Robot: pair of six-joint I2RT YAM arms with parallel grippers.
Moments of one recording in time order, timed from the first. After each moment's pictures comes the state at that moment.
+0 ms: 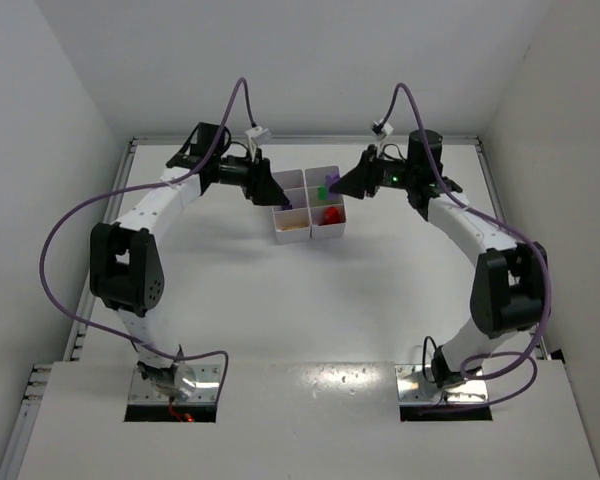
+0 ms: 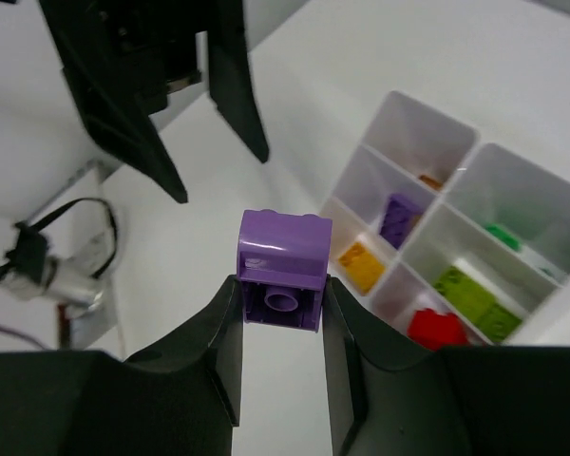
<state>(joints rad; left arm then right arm) -0.22 1.78 1.51 -0.47 1.04 0.16 0.18 1.62 1.17 0.14 -0.93 0.18</state>
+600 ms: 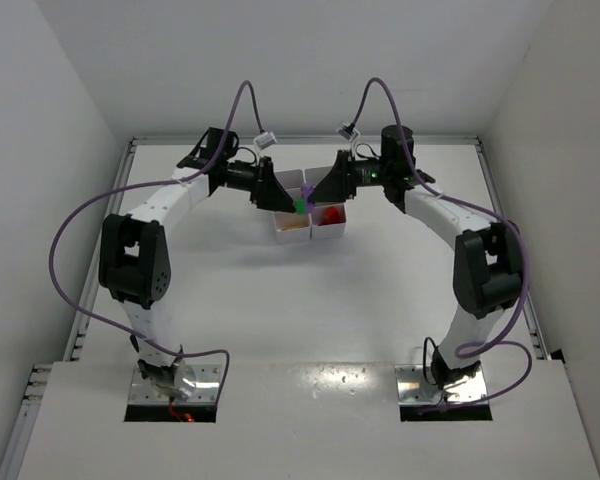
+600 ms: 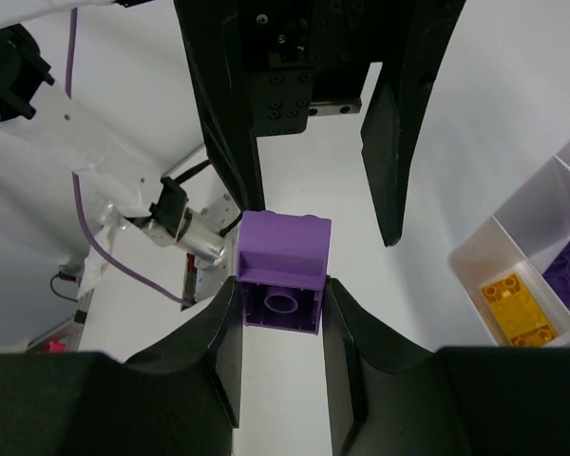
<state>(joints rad) -0.24 1.85 1.52 -0.44 1.26 0.07 0.28 1.79 1.28 0.23 -1.24 0.38</state>
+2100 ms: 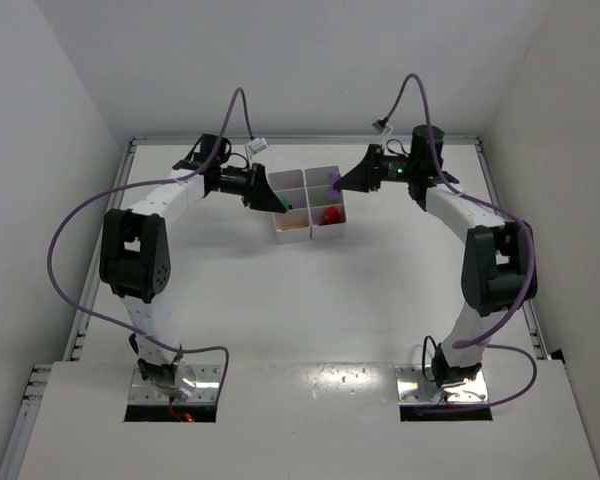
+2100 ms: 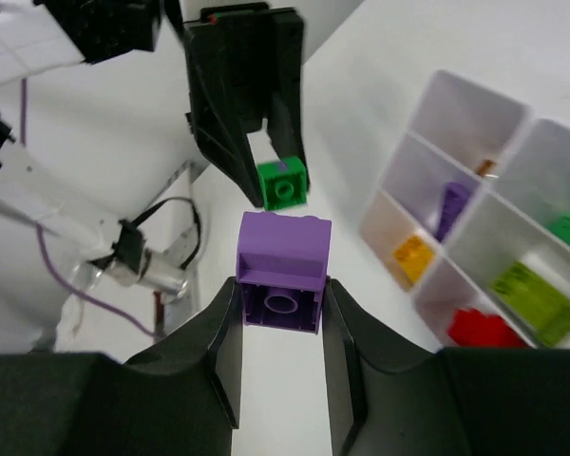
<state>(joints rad) -0.20 1.89 1.48 -0.45 1.24 0.08 0.16 1.81 1.25 0.28 -1.21 0.43</state>
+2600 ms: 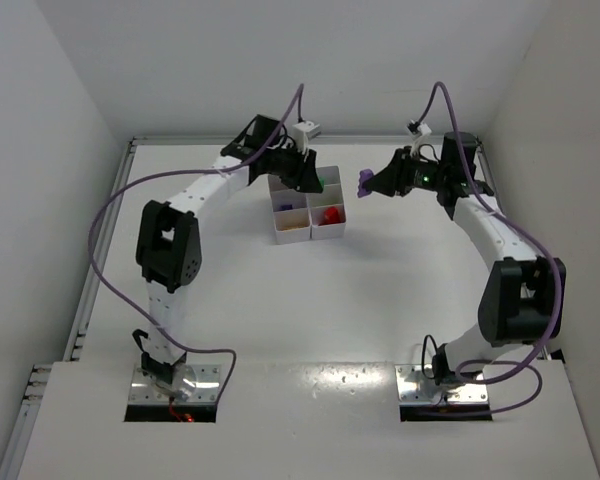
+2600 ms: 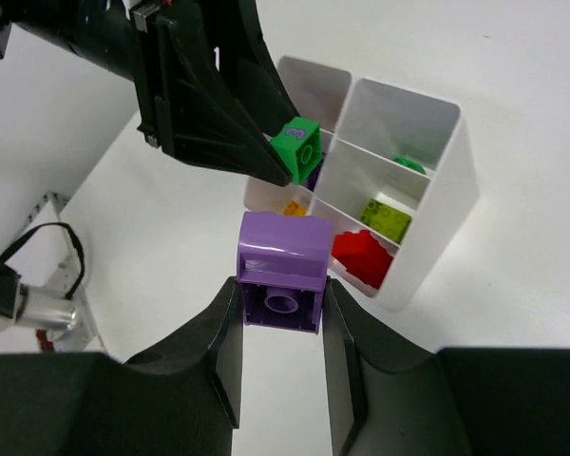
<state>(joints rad) -0.40 2.07 1.83 -0.45 0.68 0.01 0.02 1.57 1.16 -0.03 -0.95 0.15</state>
